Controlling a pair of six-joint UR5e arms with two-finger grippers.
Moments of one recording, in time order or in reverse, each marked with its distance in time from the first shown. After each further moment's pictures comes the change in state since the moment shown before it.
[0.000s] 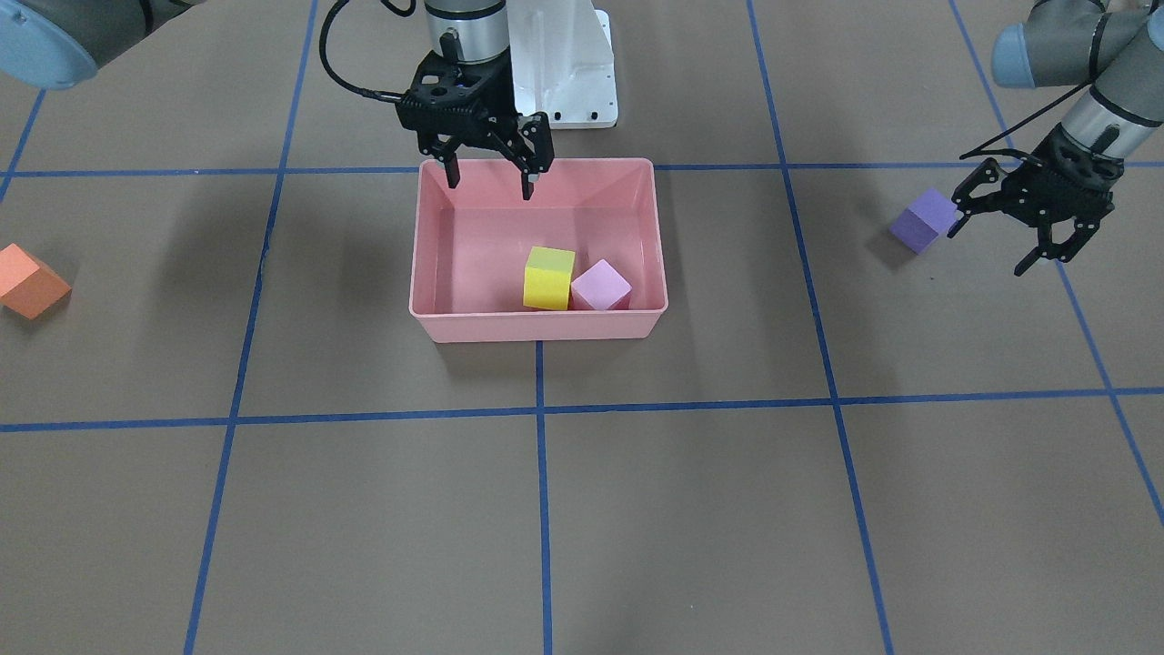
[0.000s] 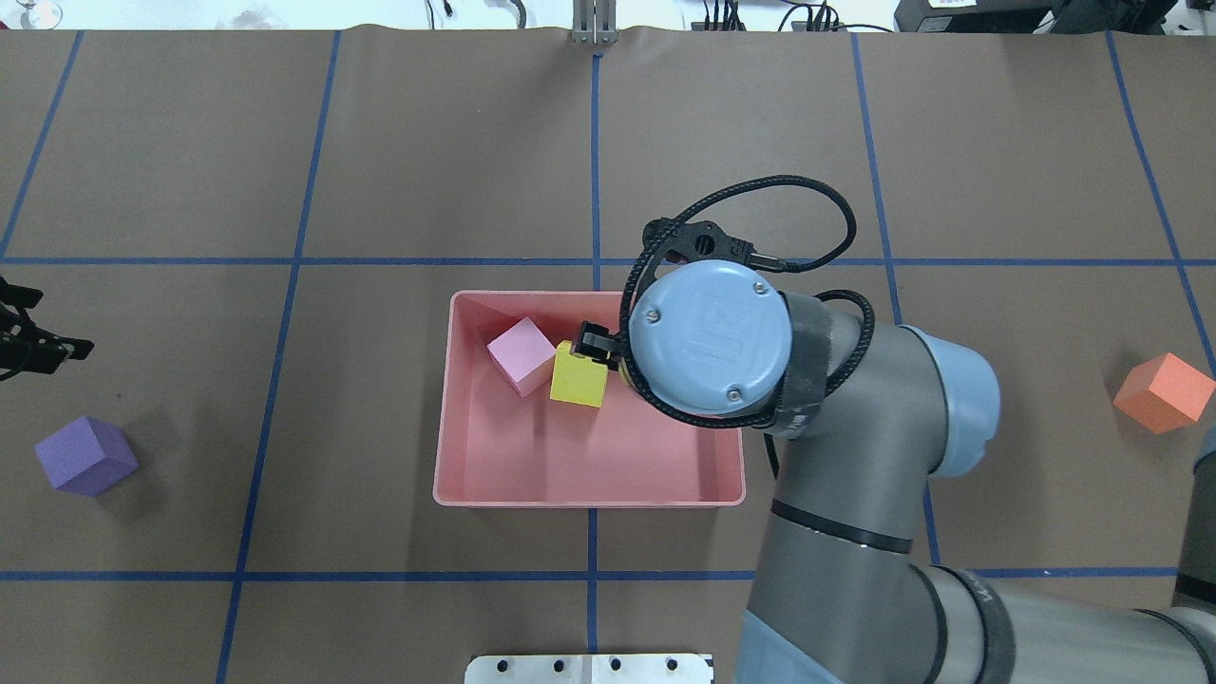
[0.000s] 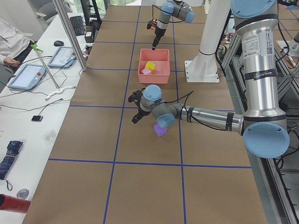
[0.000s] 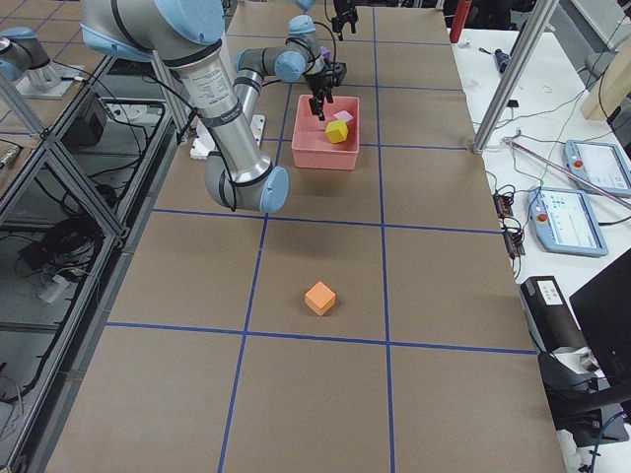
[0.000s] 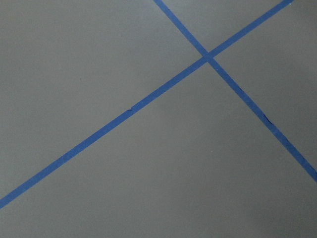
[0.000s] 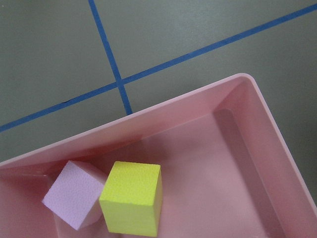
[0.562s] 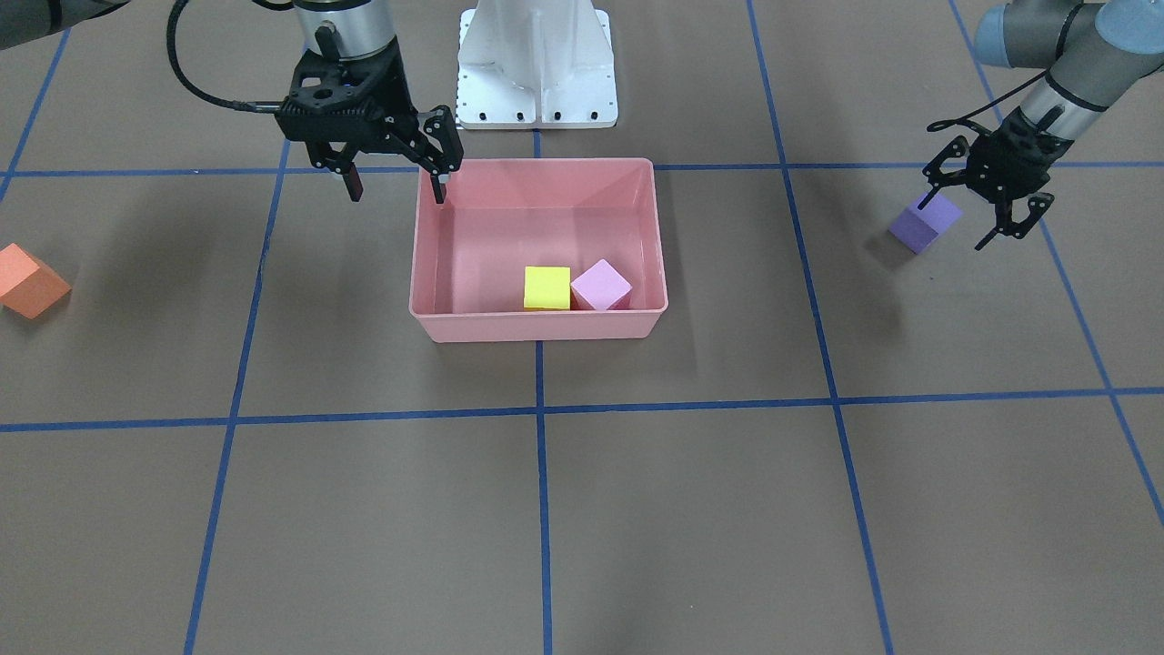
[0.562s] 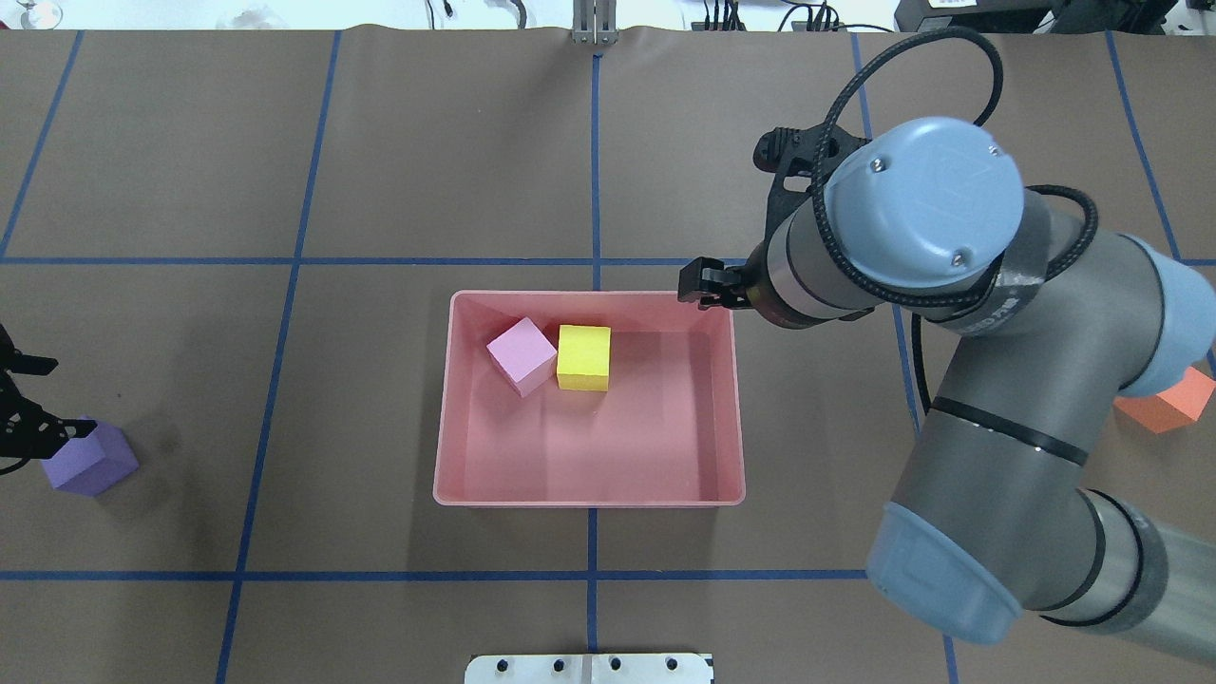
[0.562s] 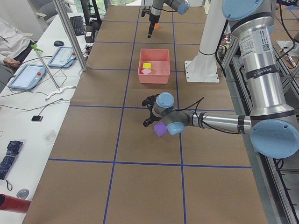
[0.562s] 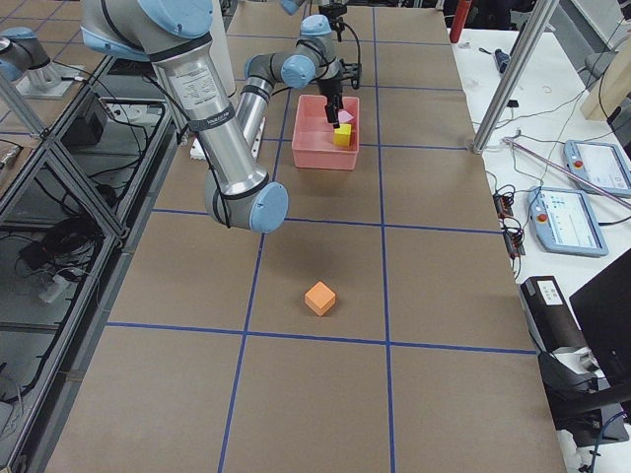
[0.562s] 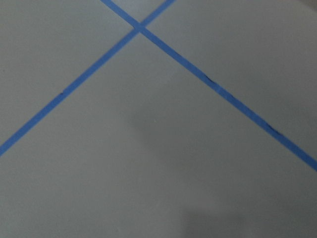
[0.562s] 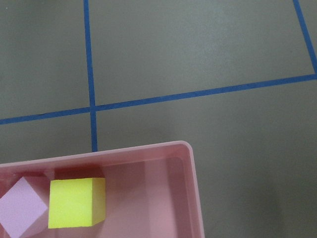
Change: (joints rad) left arm 0.149 0.129 0.002 -0.163 0.094 0.047; right arm 0.183 -0.115 0.113 0.000 0.160 -0.267
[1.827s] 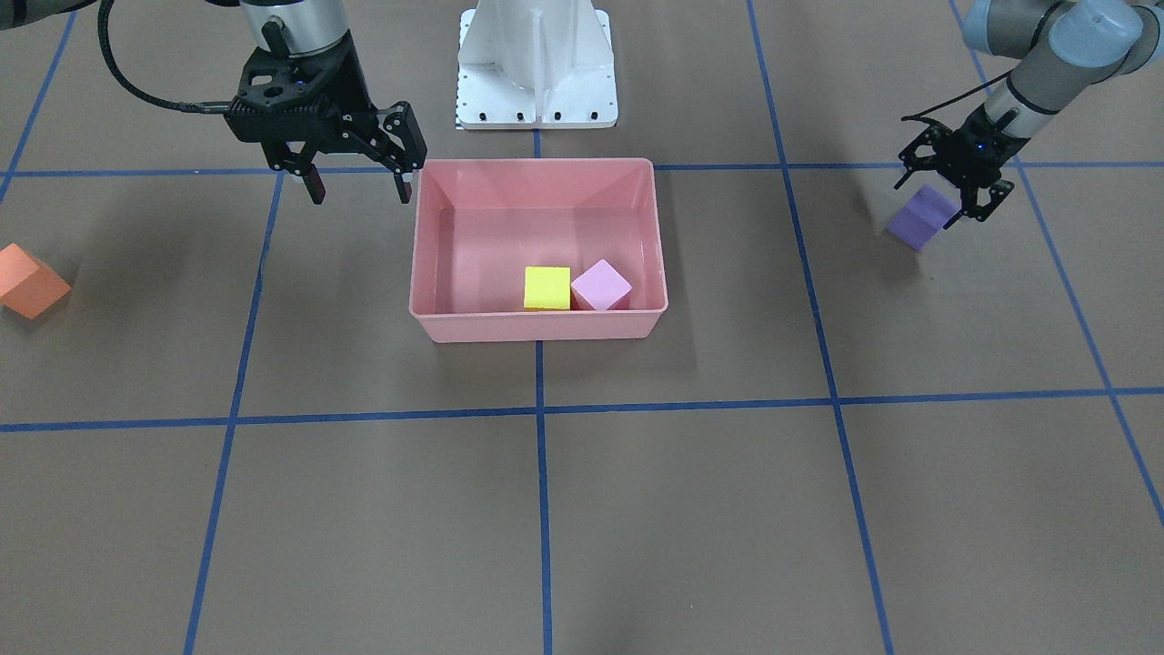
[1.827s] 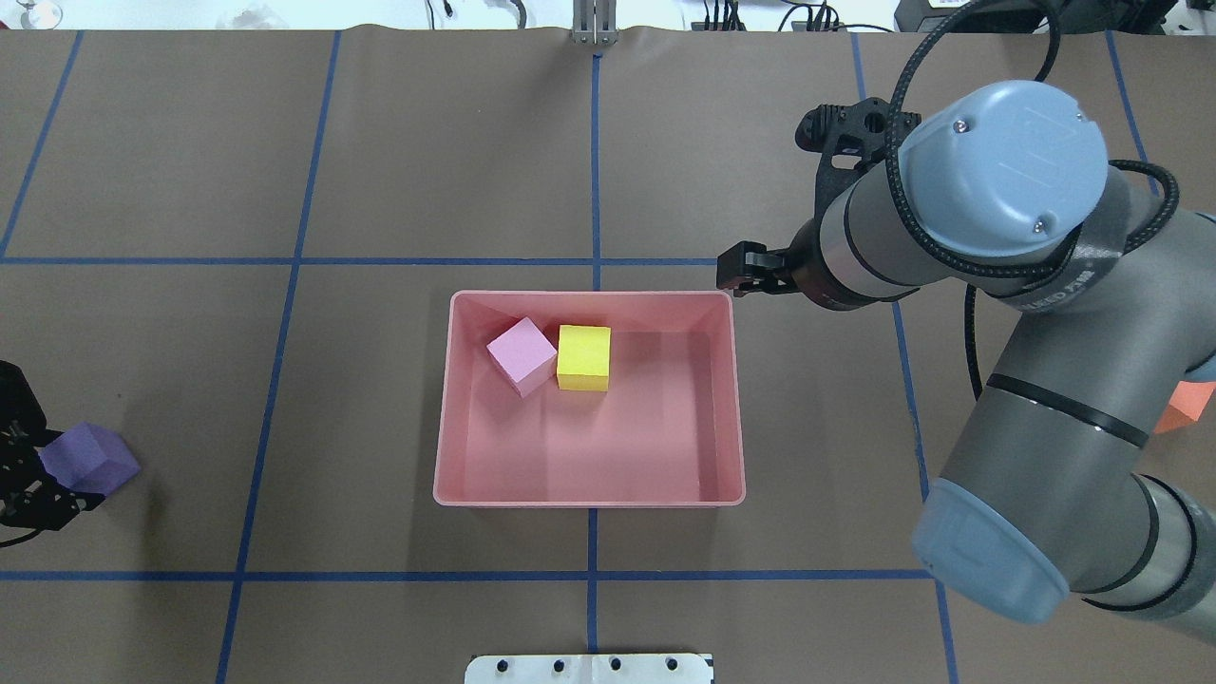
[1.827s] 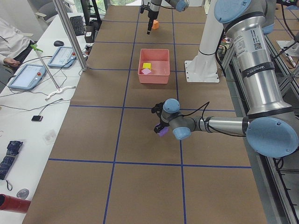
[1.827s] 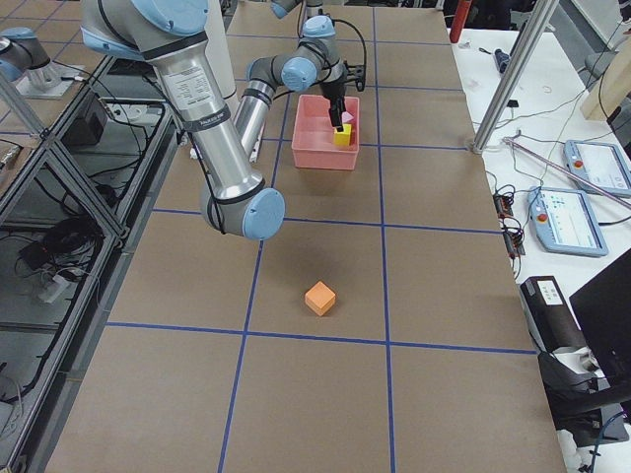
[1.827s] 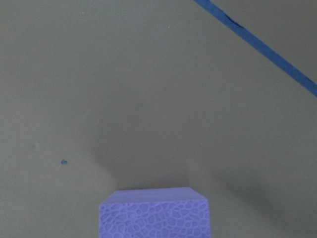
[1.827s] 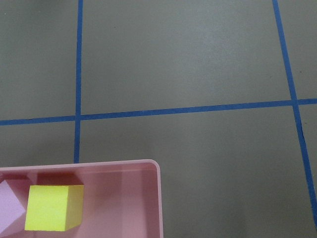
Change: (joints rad) left arm 0.144 0.038 0.045 -0.021 0.018 -0.071; right arm 0.037 -0.039 0.026 0.009 0.027 -0.051
